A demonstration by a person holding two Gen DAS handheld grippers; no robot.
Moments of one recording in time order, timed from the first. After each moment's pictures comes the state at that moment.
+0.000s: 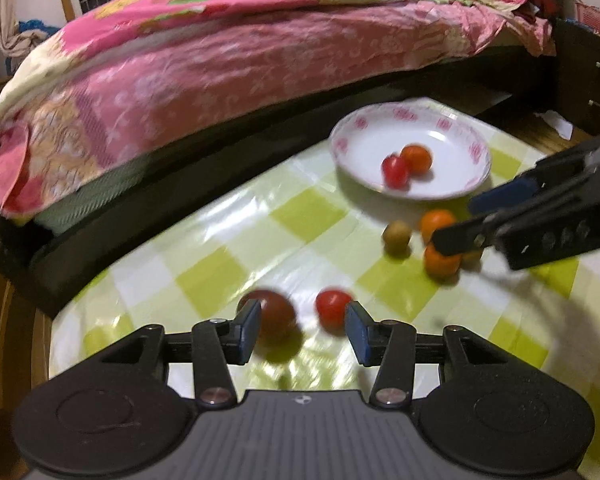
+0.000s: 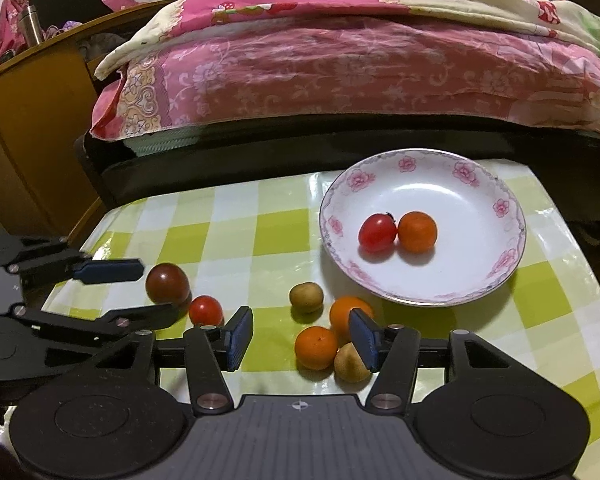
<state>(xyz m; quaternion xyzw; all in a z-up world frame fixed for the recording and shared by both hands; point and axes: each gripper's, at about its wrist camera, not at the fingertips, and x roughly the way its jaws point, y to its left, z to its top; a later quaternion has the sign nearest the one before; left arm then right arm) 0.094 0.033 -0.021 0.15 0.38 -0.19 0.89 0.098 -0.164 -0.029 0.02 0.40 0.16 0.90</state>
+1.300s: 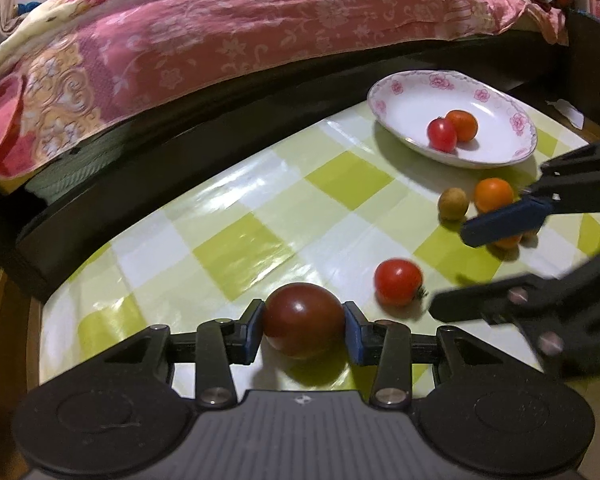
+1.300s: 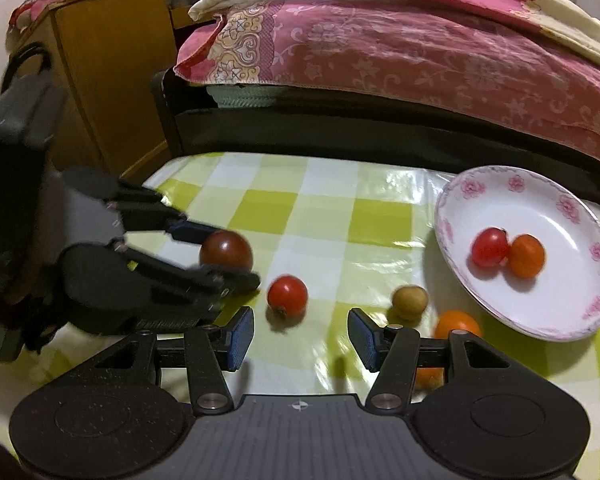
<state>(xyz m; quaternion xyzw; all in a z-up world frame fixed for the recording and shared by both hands) 0.127 0.059 -0.054 0.15 0.40 -0.19 0.88 0.099 -0.104 -0.053 -0.05 0.38 0.25 0.89</state>
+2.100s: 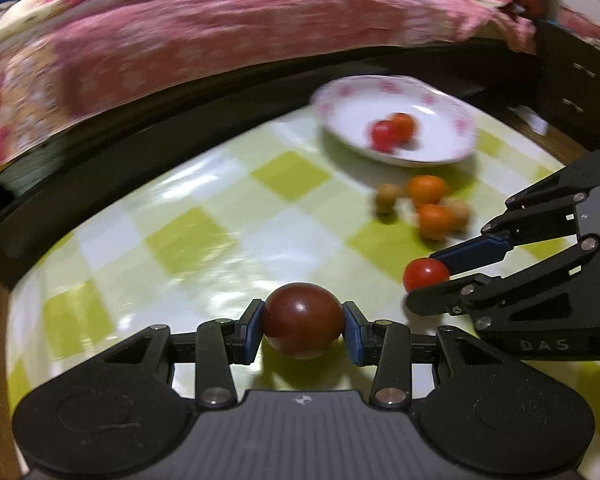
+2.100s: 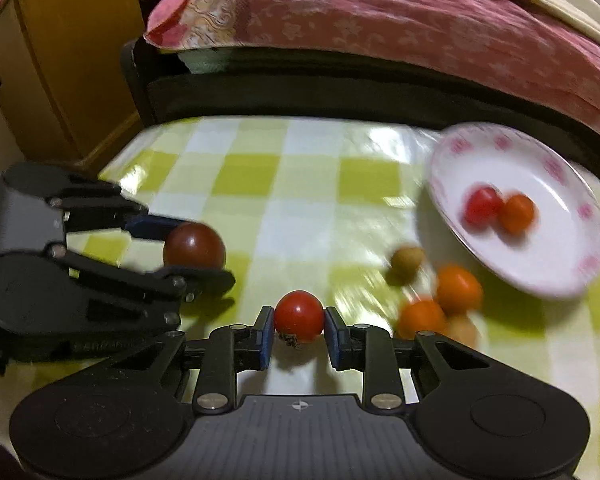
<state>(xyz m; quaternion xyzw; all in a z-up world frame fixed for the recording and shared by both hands) 0.099 0.042 -0.045 0.13 0.40 -0.26 0.87 0.089 -0.100 -0.057 -0.07 0.44 0.19 0.87</state>
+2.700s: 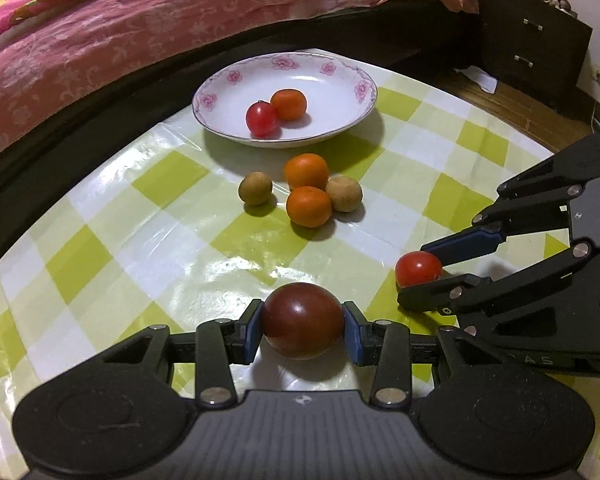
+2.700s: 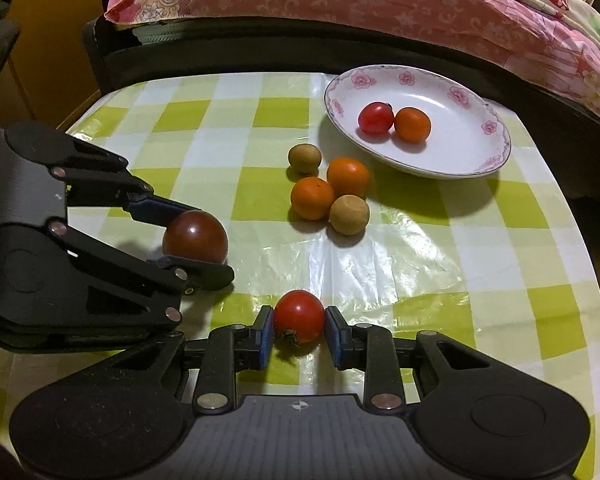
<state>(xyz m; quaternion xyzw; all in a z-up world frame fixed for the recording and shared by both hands) 0.074 -0.026 -0.056 0.17 0.42 -0.31 0.84 0.037 -0.155 -0.068 -0.08 0.46 0.13 0.88</state>
